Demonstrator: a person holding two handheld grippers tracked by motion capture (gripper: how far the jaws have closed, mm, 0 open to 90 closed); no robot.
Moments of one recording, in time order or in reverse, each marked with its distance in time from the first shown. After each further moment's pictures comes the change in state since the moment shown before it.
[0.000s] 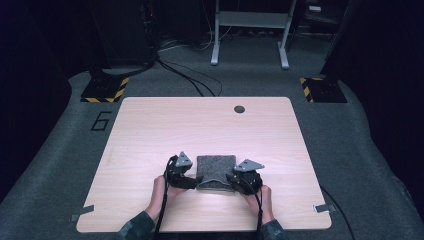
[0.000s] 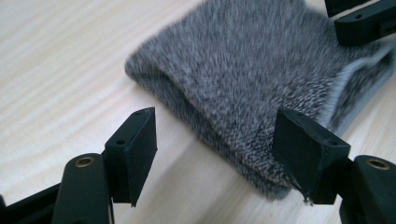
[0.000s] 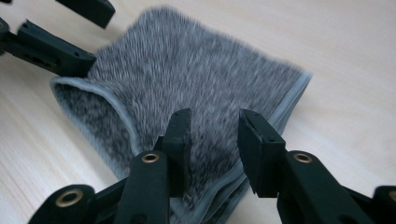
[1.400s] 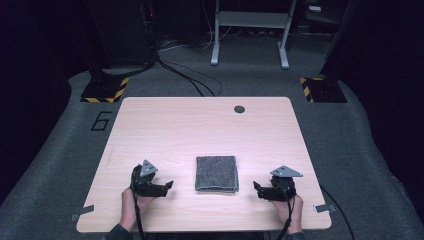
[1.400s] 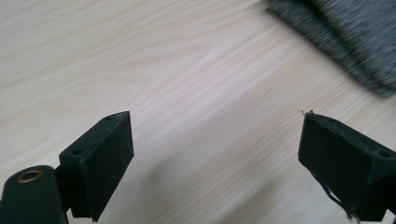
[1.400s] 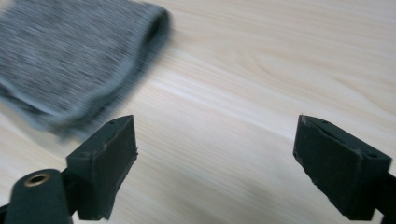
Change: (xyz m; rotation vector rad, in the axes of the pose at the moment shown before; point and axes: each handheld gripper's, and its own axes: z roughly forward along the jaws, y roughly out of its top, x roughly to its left) left arm 0.047 -0.075 -0.065 -0.040 0.211 -0.167; right arm -0.063 -0.053 -0.060 -0.003 -0.160 0.168
